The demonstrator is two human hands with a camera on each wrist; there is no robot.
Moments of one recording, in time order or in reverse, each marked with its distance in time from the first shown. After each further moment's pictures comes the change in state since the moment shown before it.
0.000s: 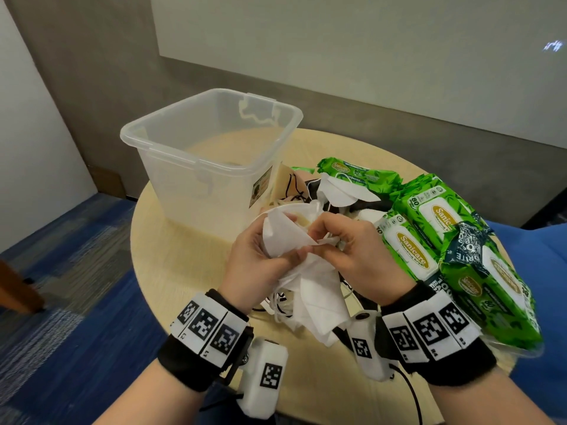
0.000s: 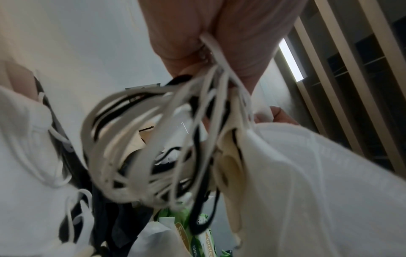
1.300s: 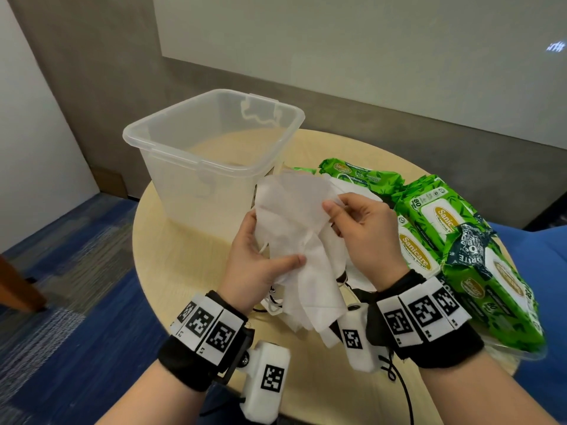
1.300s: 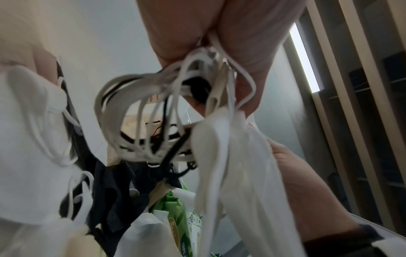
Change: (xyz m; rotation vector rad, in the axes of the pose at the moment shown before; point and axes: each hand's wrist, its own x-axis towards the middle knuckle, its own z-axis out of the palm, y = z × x) left_hand 0.001 -0.006 -0.004 -0.022 0.111 -0.030; right_hand 0.017 0.010 0.000 0.089 0.407 0.222
